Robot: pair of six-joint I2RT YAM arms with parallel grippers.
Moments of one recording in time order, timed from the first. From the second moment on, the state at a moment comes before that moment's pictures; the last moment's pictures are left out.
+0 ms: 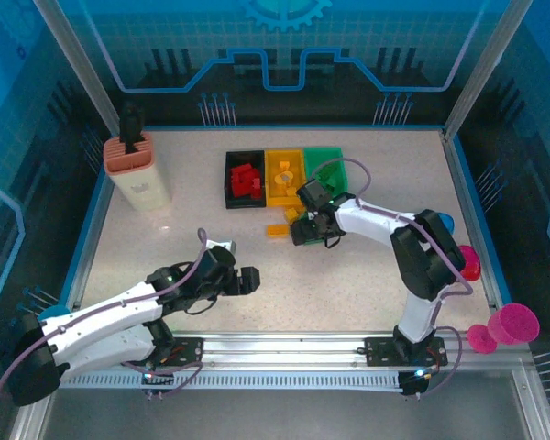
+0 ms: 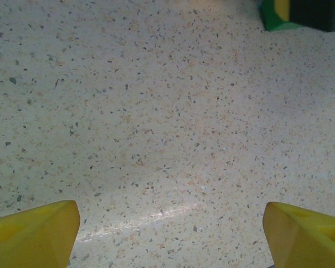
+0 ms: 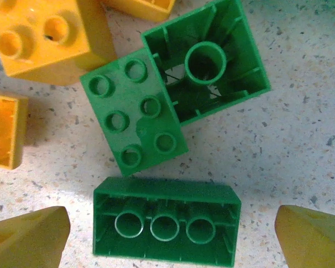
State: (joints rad) left arm -0.85 0.91 0.52 -0.50 -0.09 -0.90; right arm 0.60 1.81 1.17 -0.61 0.11 0.36
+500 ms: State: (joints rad) left arm -0.85 0.92 0.52 -0.50 -0.09 -0.90; right arm 0.64 1.86 1.17 -0.62 0.15 0.39
